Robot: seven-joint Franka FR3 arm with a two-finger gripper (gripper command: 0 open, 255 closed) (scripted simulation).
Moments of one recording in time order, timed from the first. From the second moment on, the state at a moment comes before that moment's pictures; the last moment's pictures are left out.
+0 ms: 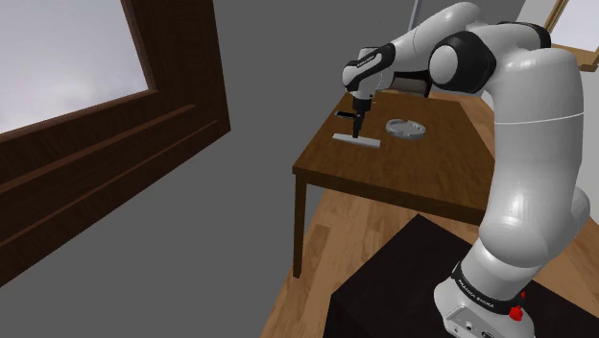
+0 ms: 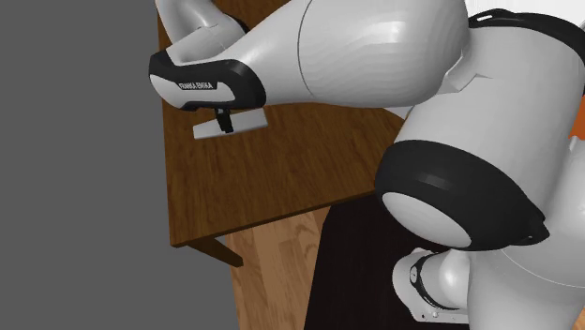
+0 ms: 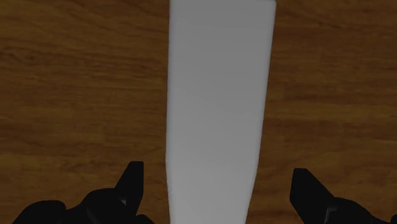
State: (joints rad) arm -0.16 0.46 -0.30 -1.65 0.14 2.08 -1.01
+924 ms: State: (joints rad) arm -0.17 0.50 -0.29 -1.67 0.15 2.15 -1.02
